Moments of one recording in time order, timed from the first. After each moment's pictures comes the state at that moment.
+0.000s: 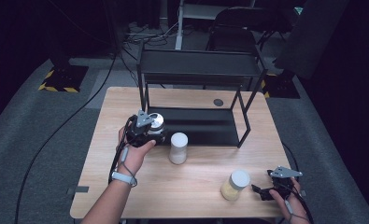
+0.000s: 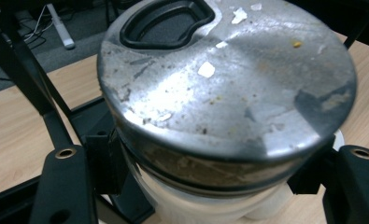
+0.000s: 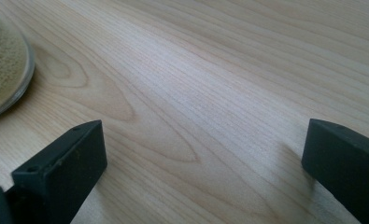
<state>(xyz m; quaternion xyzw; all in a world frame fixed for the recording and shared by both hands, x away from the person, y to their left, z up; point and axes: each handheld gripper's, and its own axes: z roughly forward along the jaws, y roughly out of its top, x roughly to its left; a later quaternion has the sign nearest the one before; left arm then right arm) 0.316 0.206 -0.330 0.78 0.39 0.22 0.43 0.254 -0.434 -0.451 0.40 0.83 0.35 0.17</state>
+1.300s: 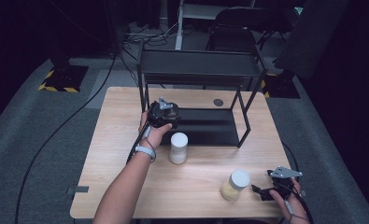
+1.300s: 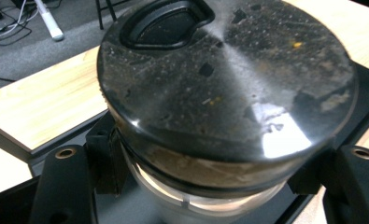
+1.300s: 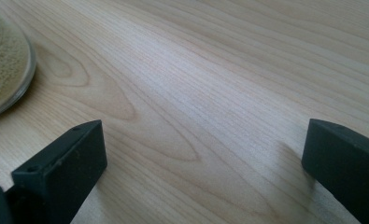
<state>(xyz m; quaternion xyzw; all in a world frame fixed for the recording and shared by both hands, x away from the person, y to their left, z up) 0.421 0.161 -0.378 0.80 0.40 0.21 0.41 0.253 -0.435 -0.451 0.39 0.83 0.35 0.17</state>
